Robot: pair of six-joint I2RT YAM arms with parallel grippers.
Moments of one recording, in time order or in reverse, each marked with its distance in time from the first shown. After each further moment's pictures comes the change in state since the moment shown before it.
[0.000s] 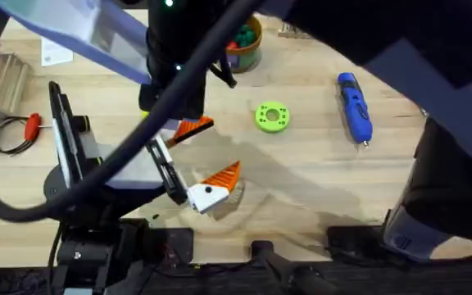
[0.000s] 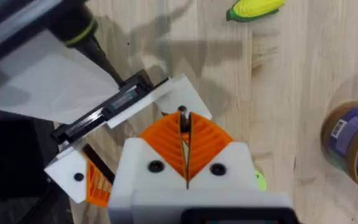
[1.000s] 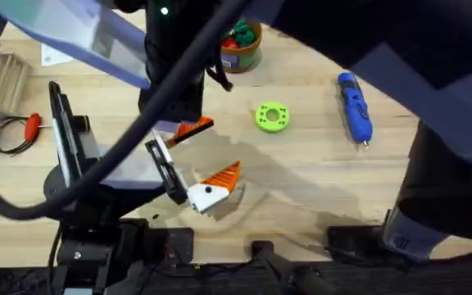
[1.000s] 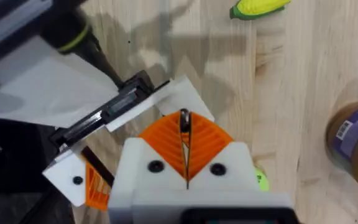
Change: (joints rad) left arm 0.000 0.000 0.000 0.000 0.000 0.000; right arm 0.004 0.018 0.000 -0.004 0.000 0.001
